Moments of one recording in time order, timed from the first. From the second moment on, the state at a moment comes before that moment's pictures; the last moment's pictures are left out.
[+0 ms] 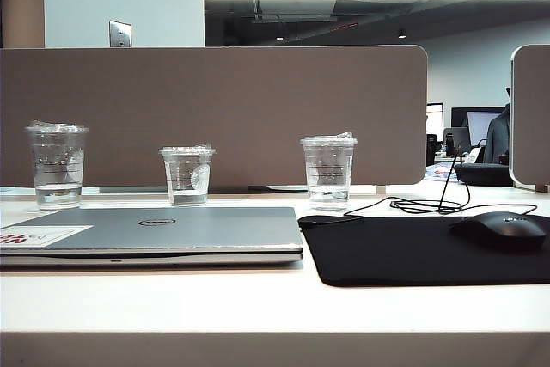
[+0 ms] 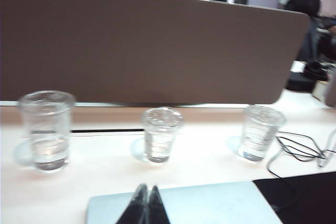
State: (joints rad) left arm -0.04 0.41 0.49 -0.02 0.21 -0.11; right arm 0.02 0.44 0.29 0.17 -0.18 0.05
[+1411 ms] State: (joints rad) left arm -0.41 0.80 0.88 -0.34 0.04 0.00; right arm 0.15 1.95 0.99 0.82 -0.44 0.03
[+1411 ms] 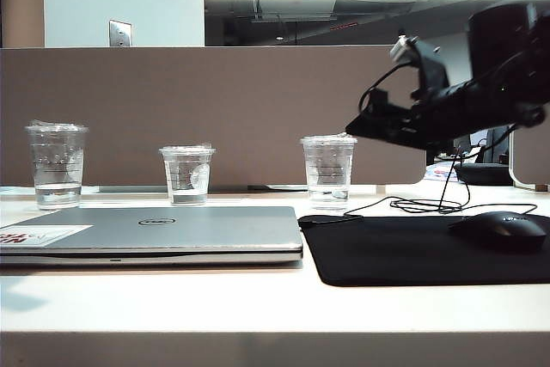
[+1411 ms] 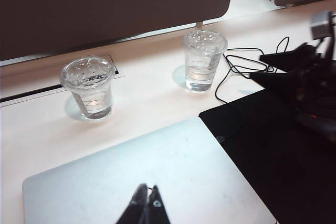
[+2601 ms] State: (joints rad) left arm -0.41 0.81 0.88 -0.32 0.10 -0.04; right arm 0.15 2.35 1.49 0.69 -0.47 0.02
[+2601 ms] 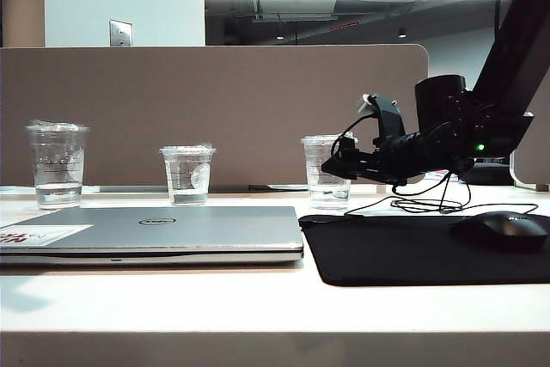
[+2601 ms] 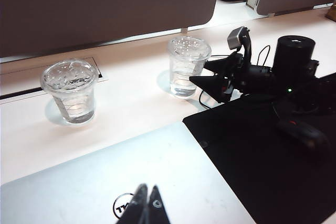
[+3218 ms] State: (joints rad) left arm -0.41 0.81 0.88 -0.33 0.10 -0.04; right arm 0.17 2.45 1.63 0.66 -0.47 0.01
